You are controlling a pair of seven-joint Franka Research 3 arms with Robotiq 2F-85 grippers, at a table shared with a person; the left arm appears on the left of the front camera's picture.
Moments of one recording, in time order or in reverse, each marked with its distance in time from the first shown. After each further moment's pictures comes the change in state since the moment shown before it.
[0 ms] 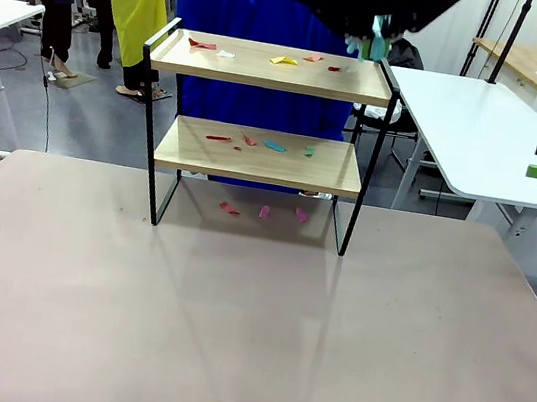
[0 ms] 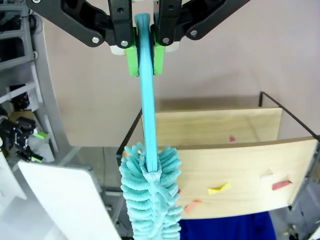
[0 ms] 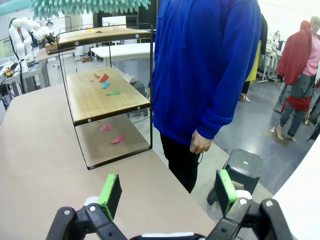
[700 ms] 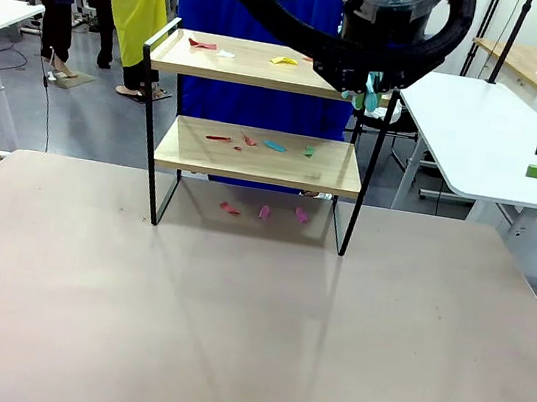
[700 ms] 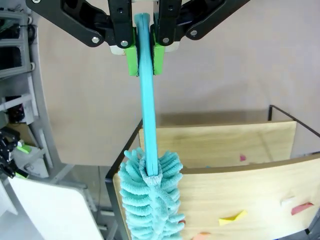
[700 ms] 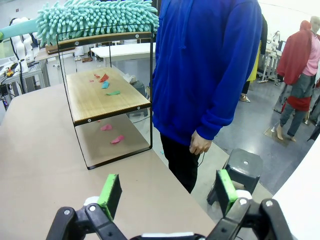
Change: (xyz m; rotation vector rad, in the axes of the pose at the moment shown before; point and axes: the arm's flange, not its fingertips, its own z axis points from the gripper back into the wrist) left arm -0.013 -0.001 -0.050 0.018 0.093 0.015; right arm 0.000 0.000 0.000 0.000 0.000 0.000
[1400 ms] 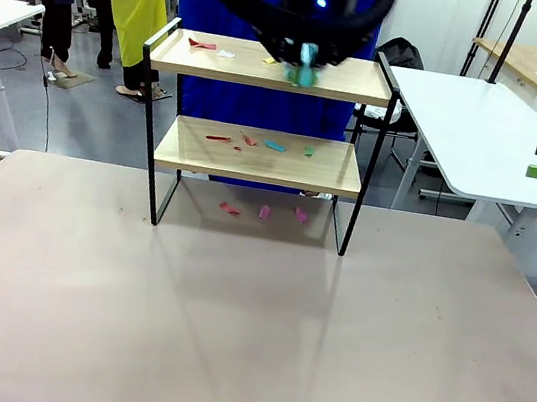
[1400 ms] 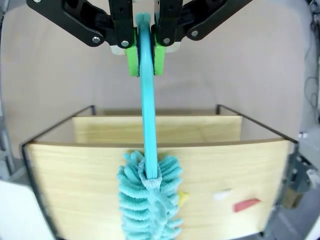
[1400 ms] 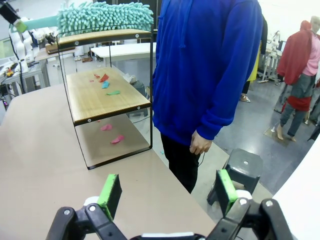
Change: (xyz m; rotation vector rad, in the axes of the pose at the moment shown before) left arm 0.061 0.079 -0.007 0.187 0.066 -0.032; right arm 0.000 0.000 0.000 0.000 0.000 0.000
